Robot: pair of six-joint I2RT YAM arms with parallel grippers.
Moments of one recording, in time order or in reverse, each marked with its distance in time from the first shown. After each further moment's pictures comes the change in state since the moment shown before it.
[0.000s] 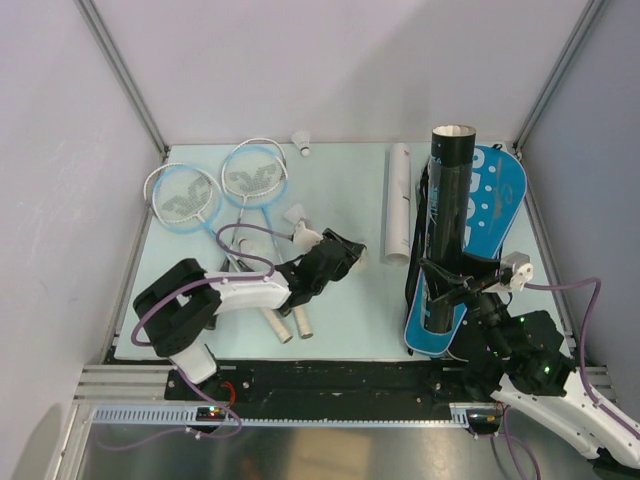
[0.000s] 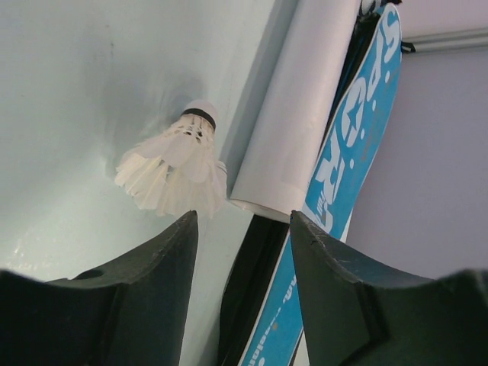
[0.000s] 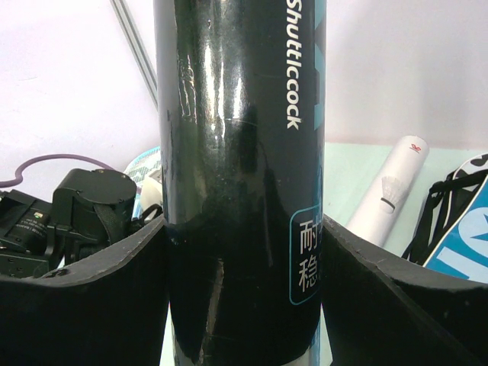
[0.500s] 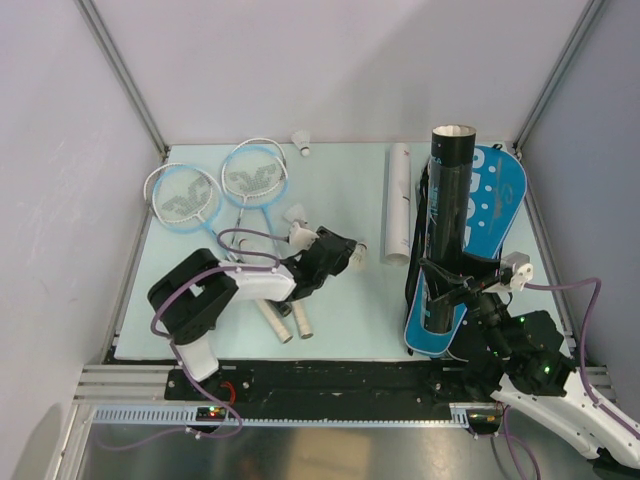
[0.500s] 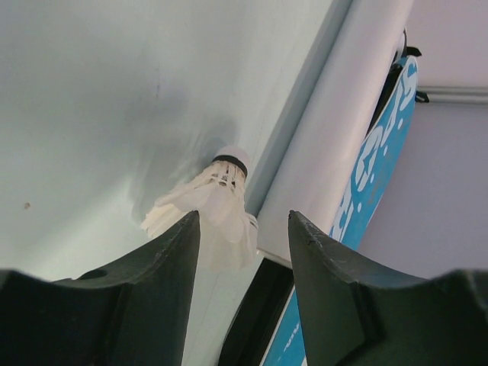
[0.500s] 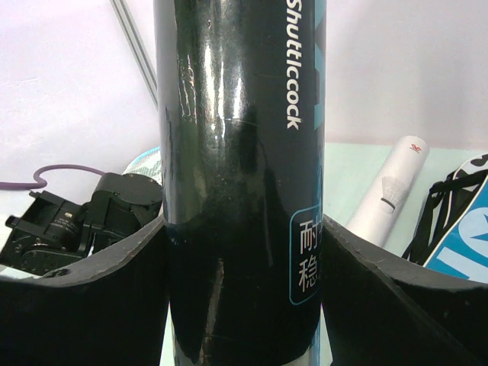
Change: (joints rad) left arm 0.056 0.099 0.025 0.010 -0.018 -0.093; right arm 0.000 -0.001 0.000 0.000 0.000 0.000
